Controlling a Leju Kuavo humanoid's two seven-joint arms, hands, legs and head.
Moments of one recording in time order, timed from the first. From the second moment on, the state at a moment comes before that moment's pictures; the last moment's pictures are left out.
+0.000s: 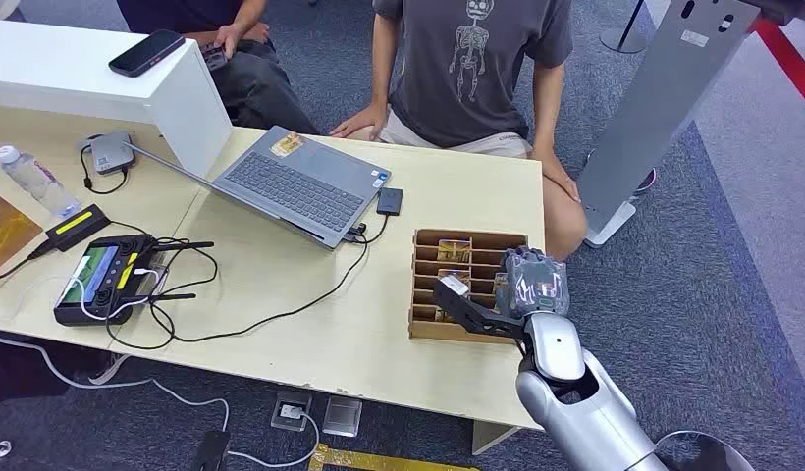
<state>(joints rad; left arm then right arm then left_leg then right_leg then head) -0.17 -0.09 1.55 -0.11 -1.48 0.38 -0.15 -0.49 -0.09 0.68 -1.22 1.18 0.00 0.41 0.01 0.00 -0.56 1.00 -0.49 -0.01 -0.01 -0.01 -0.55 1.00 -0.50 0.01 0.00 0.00</state>
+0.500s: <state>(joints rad) -0.17 -0.09 1.55 -0.11 -1.48 0.38 -0.14 -0.49 -0.09 0.68 -1.21 1.18 0.00 0.41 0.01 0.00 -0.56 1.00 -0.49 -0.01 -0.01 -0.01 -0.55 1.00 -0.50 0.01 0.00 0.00</state>
